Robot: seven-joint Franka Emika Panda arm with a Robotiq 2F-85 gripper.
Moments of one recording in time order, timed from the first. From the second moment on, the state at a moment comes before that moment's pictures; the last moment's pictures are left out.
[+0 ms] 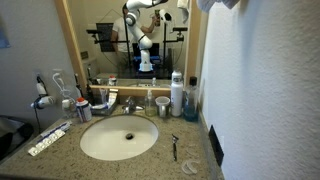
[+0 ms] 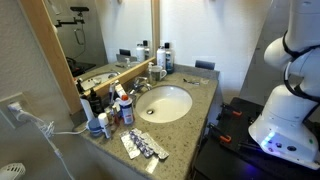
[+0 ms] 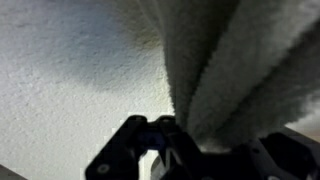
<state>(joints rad) -2.07 -0.66 0.98 -1.57 -1.73 2.85 2.07</state>
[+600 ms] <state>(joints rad) -2.08 -0.66 1.07 -1.63 -1.86 2.85 2.11</state>
